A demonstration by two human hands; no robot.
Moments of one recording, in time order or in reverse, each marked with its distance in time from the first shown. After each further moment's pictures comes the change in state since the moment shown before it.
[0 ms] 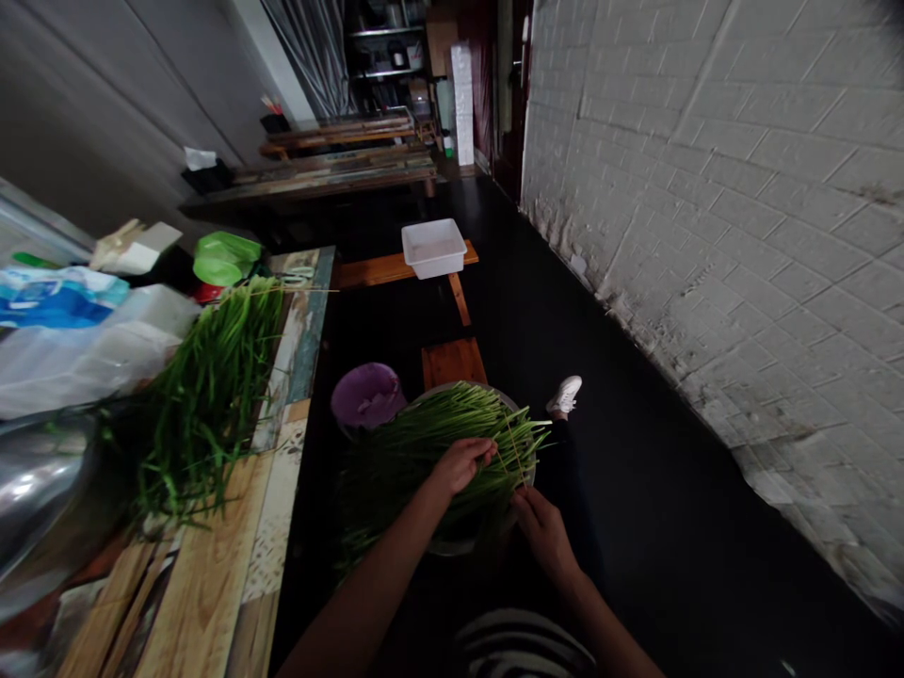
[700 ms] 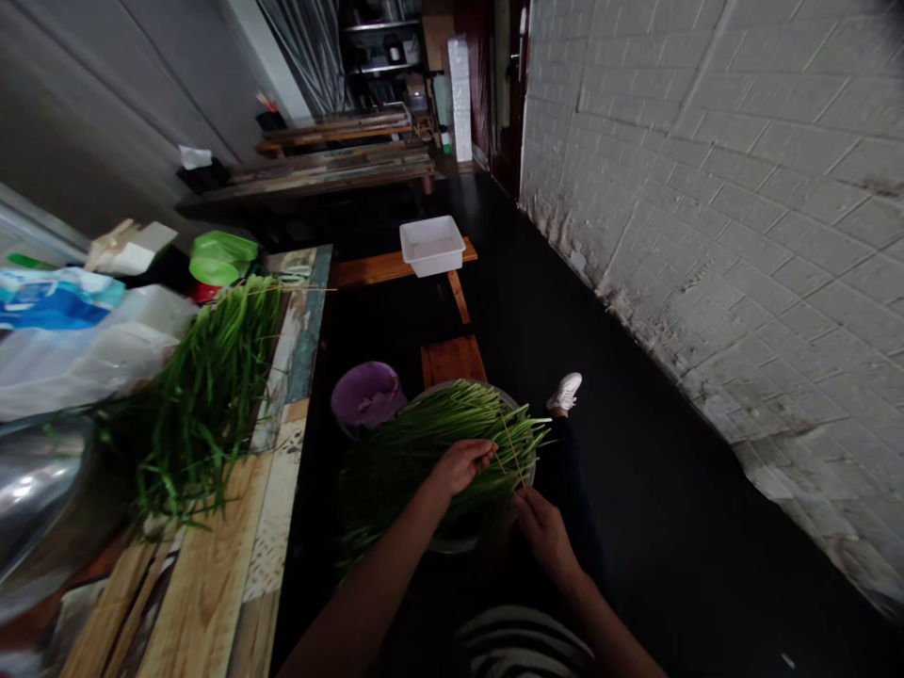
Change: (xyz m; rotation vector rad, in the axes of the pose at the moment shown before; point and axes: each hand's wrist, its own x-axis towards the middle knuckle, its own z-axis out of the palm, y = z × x) left_hand -0.001 -0.003 -0.004 -0.008 0.026 -0.105; right_hand -0.003 0.001 0.001 0.010 -0.007 0.014
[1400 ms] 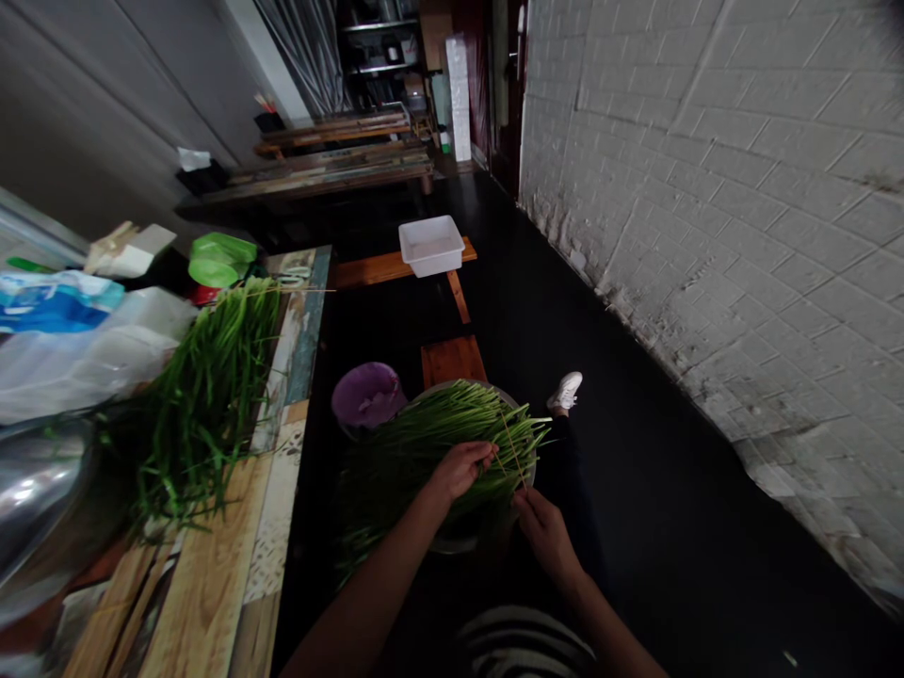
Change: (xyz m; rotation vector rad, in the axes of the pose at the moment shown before) left_hand -0.002 -0.004 0.000 -0.030 0.006 0.036; right_hand 0.000 -0.002 0.000 0.026 0.014 0.015
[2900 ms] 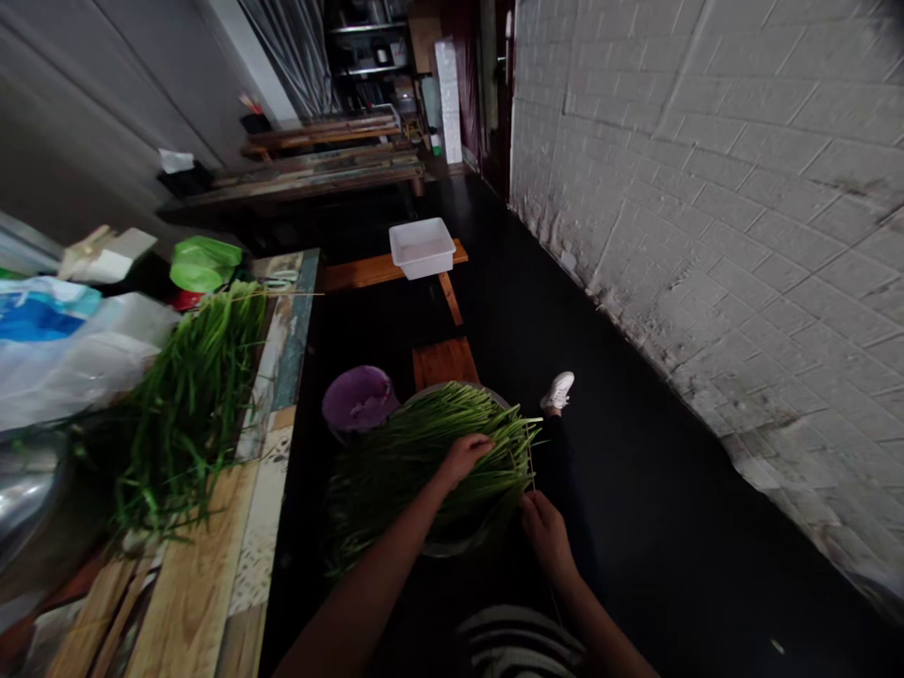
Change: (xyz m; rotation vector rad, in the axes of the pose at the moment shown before) left_hand 0.036 -0.016 -0.010 0.822 0.038 0.290; right_hand -0.004 0.042 -0.007 0.070 0.145 0.107
